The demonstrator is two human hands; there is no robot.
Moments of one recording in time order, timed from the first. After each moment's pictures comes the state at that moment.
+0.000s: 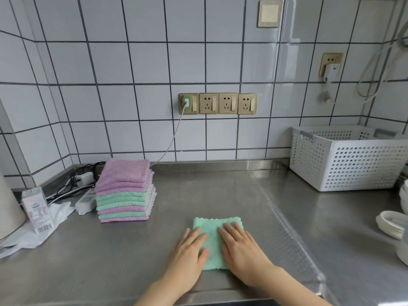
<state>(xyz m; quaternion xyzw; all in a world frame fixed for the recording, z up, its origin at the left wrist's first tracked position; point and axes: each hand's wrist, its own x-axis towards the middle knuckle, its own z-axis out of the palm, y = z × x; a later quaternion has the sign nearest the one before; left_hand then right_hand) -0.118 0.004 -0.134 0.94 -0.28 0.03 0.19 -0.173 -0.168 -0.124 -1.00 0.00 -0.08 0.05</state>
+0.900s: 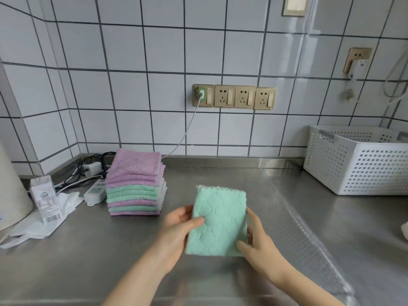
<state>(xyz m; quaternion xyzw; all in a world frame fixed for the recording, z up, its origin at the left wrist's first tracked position) -0.103 0.041 -0.068 0.58 -0.08 -0.14 0.79 -0.174 -0.149 -0.094 -0.88 0.05 -0.09 0.47</state>
